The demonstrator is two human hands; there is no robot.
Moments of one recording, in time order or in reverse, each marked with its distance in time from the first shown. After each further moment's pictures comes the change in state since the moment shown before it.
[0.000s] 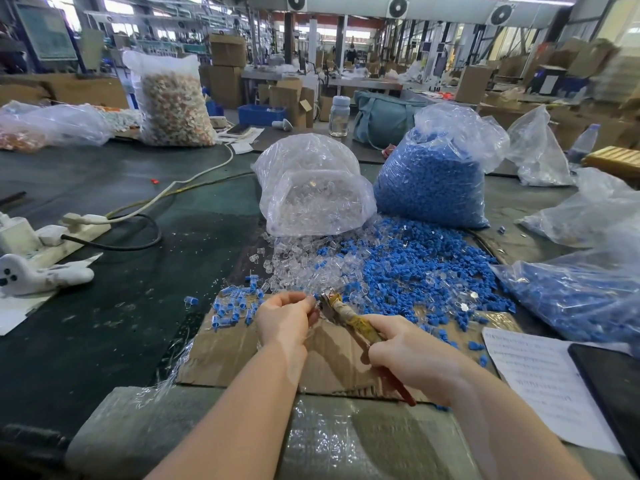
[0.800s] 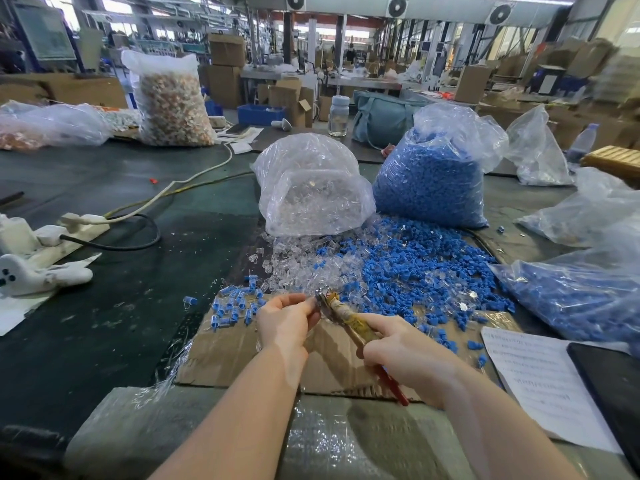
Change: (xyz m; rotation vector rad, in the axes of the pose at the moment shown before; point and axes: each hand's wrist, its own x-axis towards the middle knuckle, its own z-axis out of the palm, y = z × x) left_hand 0.005 -0.006 0.000 -0.062 -0.037 -0.047; right_hand 0.003 0.000 0.005 0.084 0.004 -0.040
